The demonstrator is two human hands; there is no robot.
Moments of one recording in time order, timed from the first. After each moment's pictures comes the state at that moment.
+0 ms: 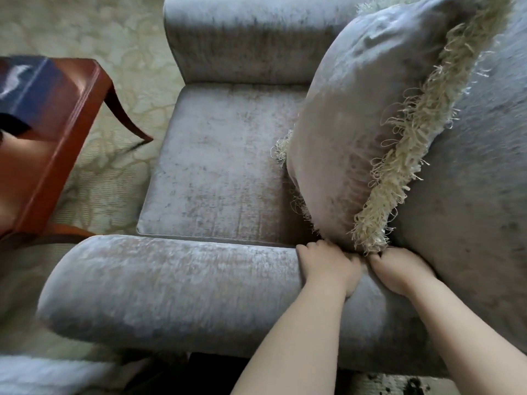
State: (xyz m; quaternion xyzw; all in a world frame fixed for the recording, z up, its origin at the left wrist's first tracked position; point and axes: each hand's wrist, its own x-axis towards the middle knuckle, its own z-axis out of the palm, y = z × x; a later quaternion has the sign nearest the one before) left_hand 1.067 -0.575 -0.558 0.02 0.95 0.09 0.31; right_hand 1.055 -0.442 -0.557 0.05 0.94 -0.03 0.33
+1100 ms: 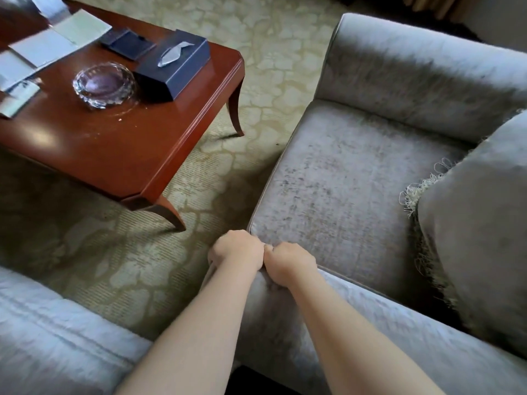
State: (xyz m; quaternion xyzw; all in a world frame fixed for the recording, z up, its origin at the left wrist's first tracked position) left_hand 1.066 -0.997 -0.563 -0.38 0.87 0.08 0.32; right_hand 1.049 -0.906 -0.570 -0.11 0.91 -0.12 0.38
